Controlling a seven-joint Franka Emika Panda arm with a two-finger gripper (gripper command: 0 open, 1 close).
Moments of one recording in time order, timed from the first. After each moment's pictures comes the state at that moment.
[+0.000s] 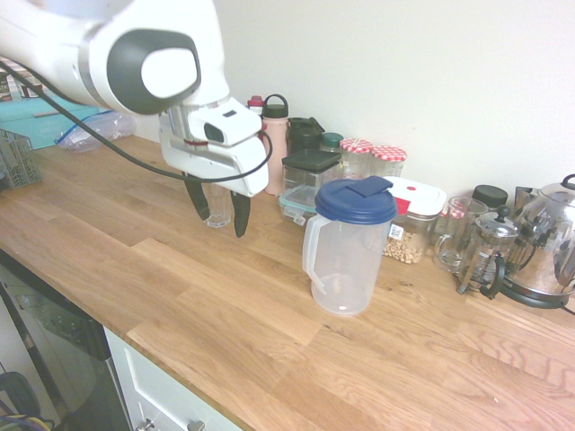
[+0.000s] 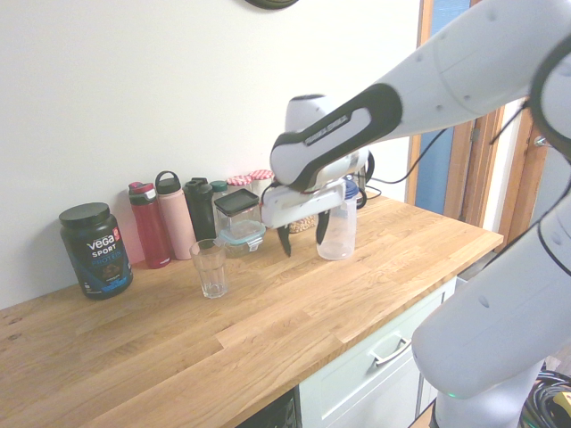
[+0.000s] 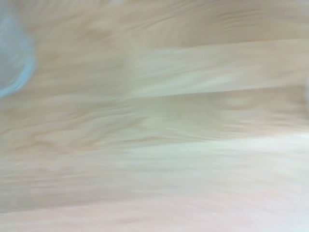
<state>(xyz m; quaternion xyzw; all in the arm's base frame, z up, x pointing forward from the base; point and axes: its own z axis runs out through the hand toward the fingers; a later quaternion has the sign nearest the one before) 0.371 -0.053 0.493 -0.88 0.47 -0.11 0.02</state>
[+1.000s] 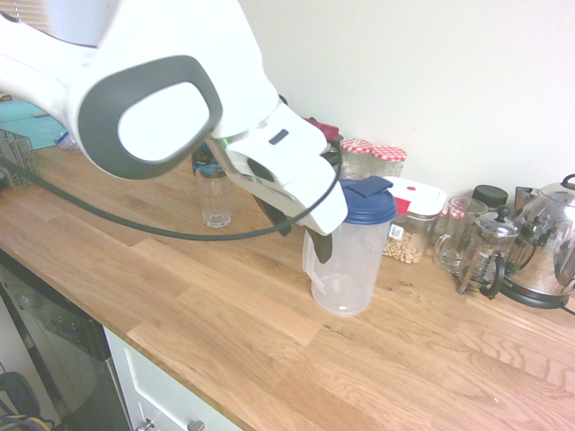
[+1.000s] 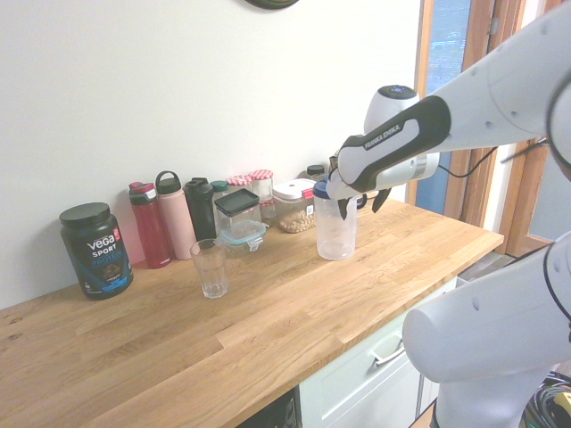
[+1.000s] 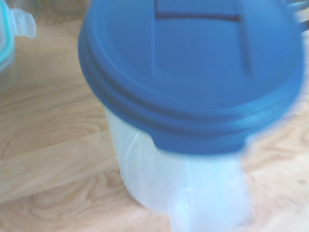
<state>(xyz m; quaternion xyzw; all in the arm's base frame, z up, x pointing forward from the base) 0.351 -0.164 0.464 -0.82 0.52 -0.25 0.03</state>
